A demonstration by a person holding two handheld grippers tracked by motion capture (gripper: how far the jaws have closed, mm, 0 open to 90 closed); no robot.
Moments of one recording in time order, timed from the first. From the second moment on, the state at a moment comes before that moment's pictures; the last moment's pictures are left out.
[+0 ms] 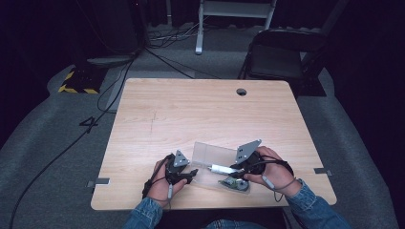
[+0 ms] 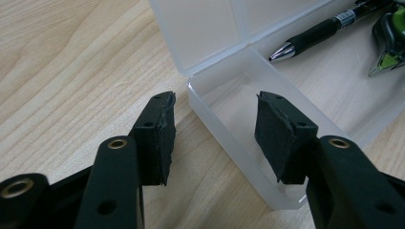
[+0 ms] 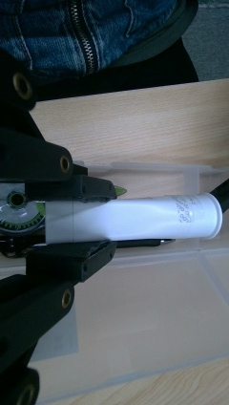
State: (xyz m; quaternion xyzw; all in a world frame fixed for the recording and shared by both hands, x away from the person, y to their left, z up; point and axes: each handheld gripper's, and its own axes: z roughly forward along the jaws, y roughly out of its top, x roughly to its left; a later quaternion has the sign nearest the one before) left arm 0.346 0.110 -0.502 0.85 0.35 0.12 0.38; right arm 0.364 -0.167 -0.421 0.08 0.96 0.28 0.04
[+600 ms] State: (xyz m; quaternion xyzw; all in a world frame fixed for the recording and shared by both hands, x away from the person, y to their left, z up) left arm 0.346 0.110 -0.502 0.85 0.35 0.12 0.38; right arm 0.367 -0.141 -0.439 0.05 0.97 0.25 0.02
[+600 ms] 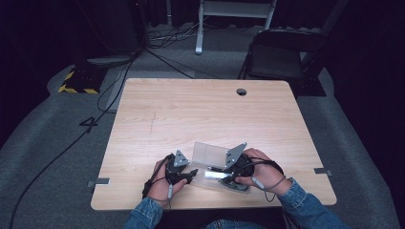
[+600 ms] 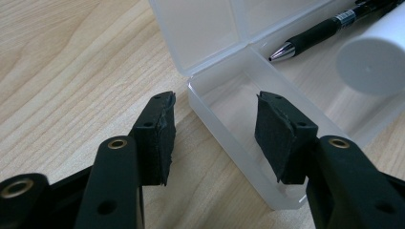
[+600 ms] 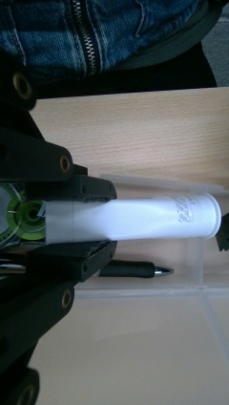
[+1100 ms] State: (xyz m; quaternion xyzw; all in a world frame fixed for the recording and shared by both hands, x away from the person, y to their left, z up) left arm 0.346 0.109 -0.502 0.85 0.35 0.12 0.37; right arm 0.375 -0.123 -0.450 0.02 0.98 0.21 0.01
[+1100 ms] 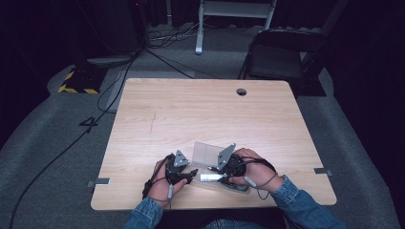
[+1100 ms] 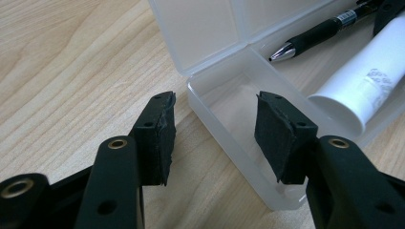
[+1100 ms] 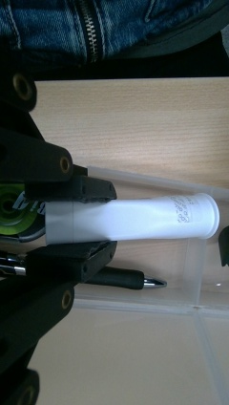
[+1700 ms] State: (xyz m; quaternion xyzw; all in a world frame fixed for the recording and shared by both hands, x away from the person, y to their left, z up) left arm 0.346 0.108 -0.502 0.85 0.35 0.12 0.38; right arm 0.386 -0.127 -0.457 0.02 0.97 0.23 0.03
